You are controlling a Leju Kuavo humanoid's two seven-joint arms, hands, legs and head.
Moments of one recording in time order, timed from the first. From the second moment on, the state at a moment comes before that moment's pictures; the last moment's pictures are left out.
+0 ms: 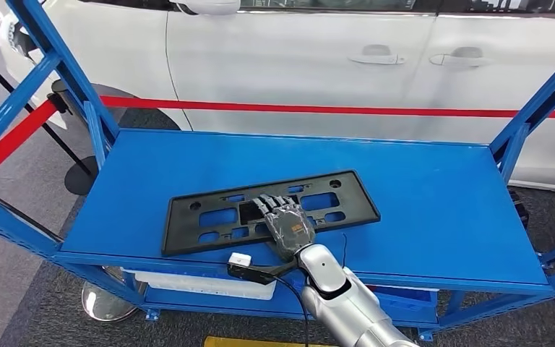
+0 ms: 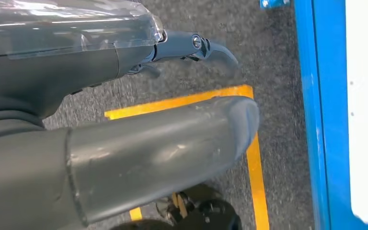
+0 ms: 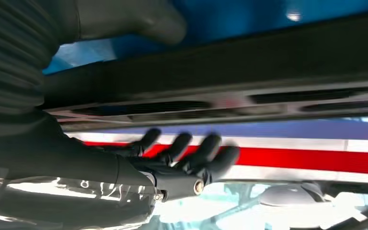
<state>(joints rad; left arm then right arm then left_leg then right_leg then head) -0.05 -0.06 1.27 -0.26 -1.29 -0.13 -0.58 -0.54 0.26 0.66 -0.79 1.28 -0.52 0.02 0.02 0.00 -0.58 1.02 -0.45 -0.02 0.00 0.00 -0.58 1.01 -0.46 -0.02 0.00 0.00</state>
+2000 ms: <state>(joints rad) -0.03 -0.15 1.41 -0.28 -1.22 -0.02 -0.57 0.21 0.04 0.47 -1.97 0.05 -0.30 -0.63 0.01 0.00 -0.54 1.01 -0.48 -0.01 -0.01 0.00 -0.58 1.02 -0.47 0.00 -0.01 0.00</state>
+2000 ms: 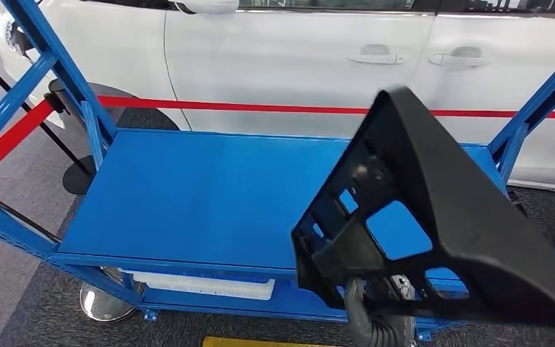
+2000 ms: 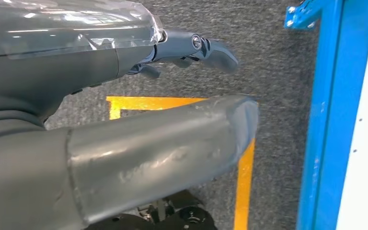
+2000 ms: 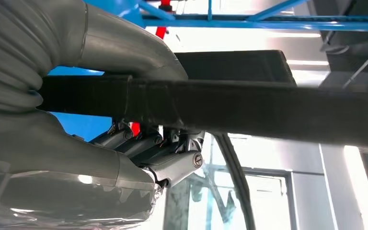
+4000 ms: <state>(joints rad) -0.02 -0.19 1.42 -0.40 -1.29 -0.09 -0.53 0.51 0.14 0.26 -2.07 0.06 -0.23 -0.68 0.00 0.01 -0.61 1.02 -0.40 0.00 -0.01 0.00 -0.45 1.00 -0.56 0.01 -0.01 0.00</state>
